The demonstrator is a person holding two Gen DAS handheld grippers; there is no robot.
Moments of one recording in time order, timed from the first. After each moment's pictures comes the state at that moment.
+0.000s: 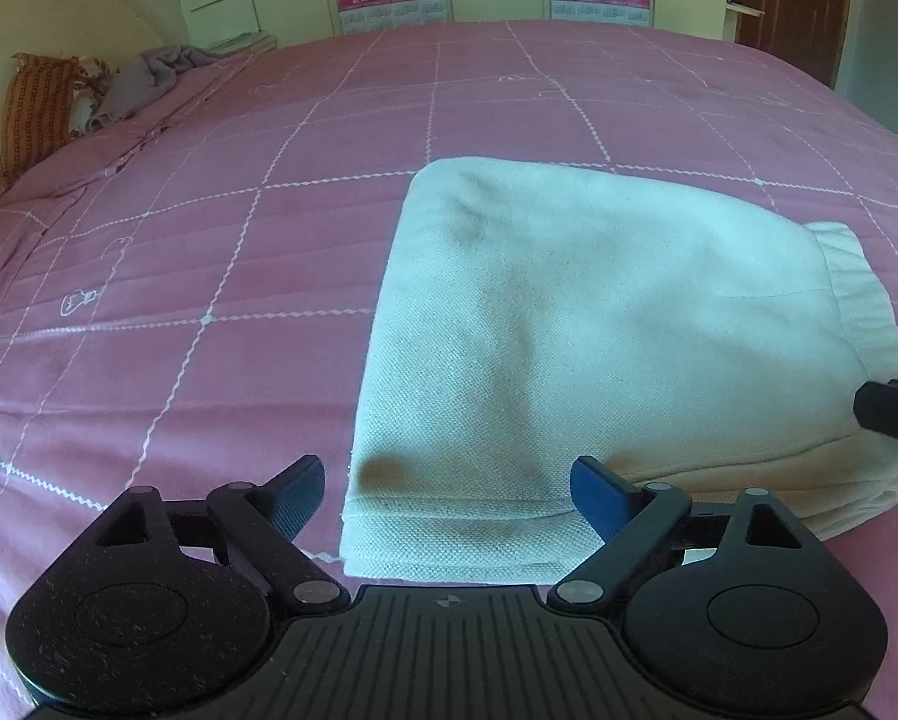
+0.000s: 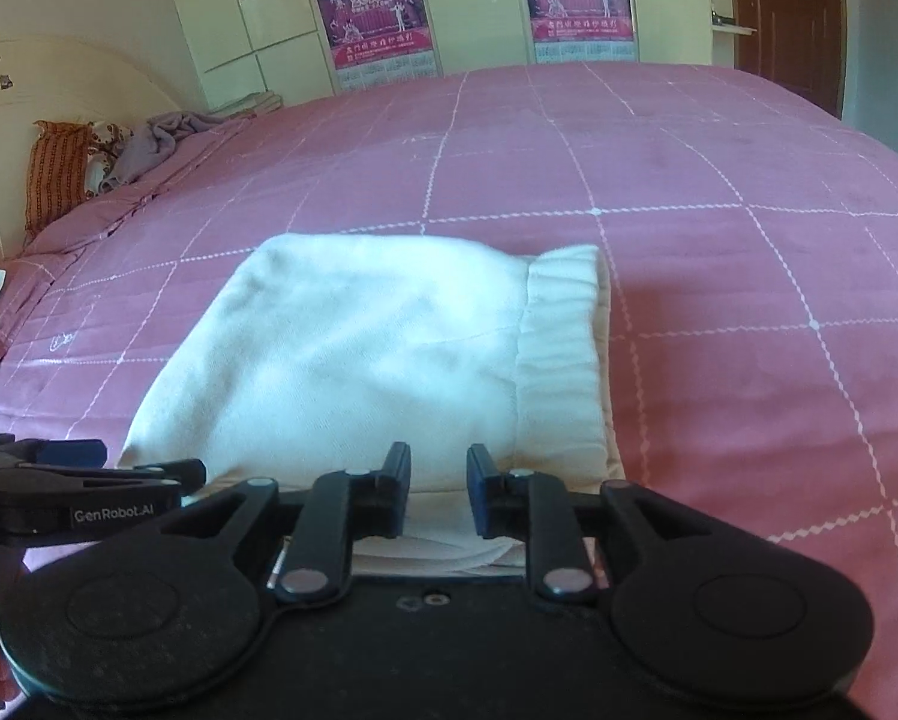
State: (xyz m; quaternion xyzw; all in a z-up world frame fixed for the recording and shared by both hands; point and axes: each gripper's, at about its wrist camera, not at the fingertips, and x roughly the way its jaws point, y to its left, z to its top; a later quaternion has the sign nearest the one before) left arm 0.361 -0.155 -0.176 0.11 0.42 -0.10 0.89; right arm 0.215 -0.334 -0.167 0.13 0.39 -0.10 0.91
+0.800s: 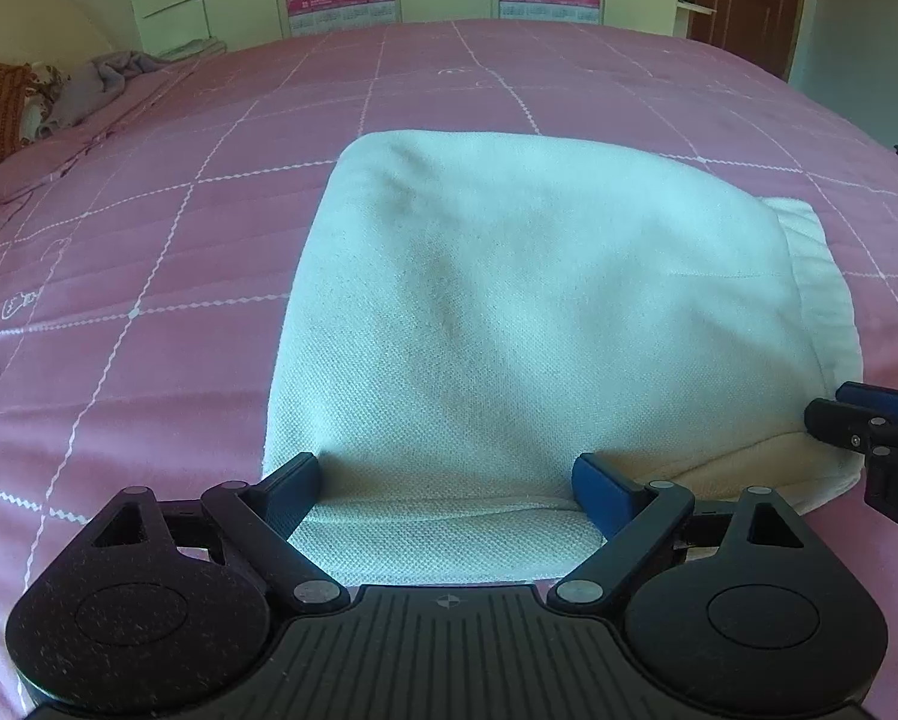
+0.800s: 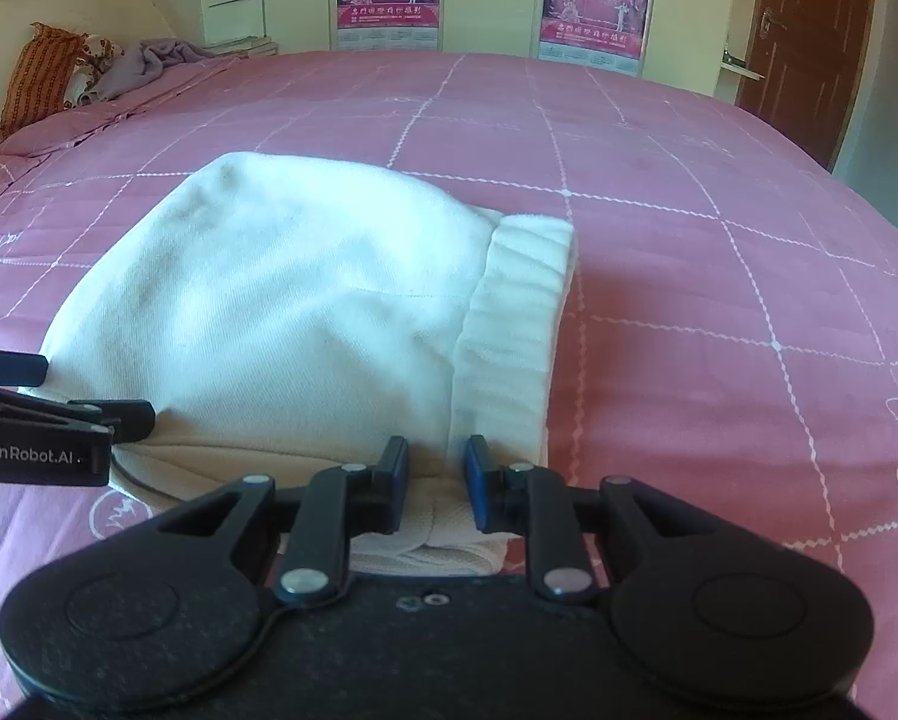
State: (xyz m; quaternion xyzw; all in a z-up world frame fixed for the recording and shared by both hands) left arm 0.355 -0.167 -0.198 0.10 0.42 -0.15 0.89; right arm 0.220 -0.340 -0.203 0.02 0.43 -0.12 0.90
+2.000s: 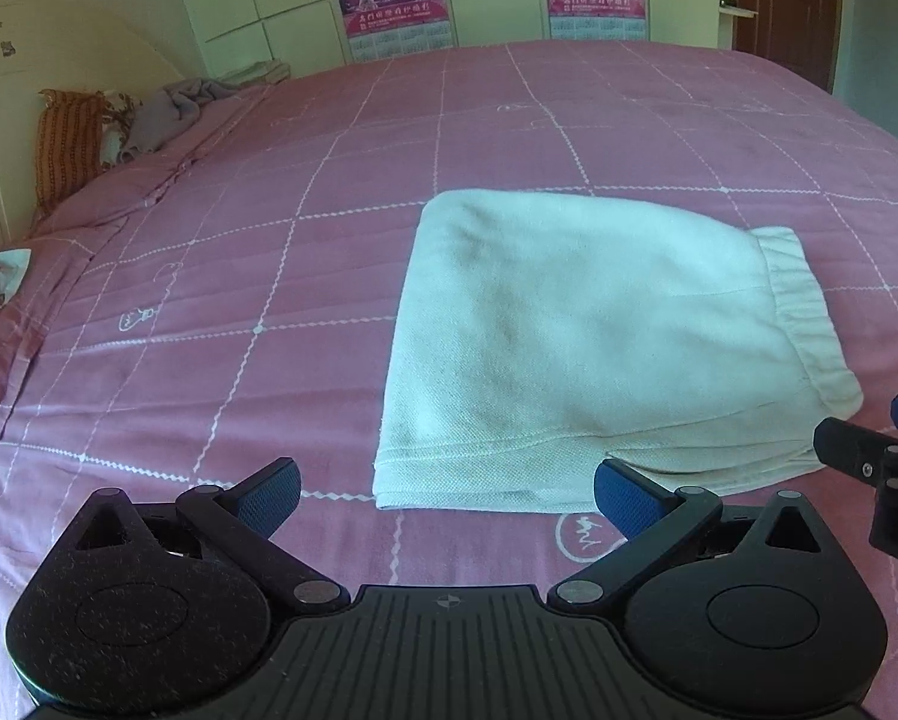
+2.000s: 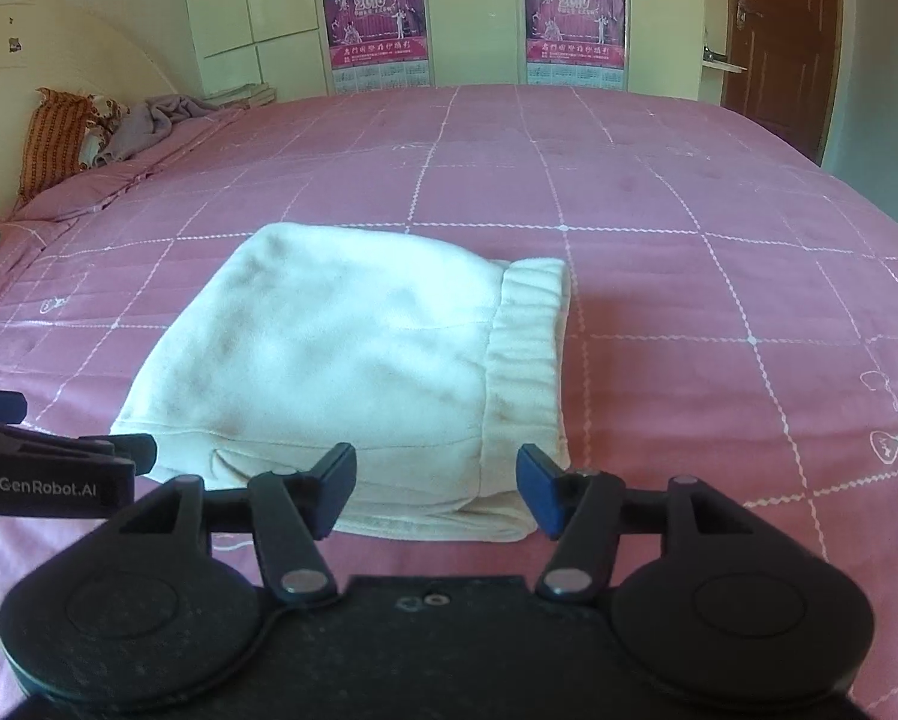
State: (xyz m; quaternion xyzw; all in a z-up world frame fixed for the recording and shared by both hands) left arm 0.298 -0.147 -0.124 0.13 0.40 -0.09 0.90; right arm 0.179 -0.317 -0.148 0.08 0.40 -0.11 0.91
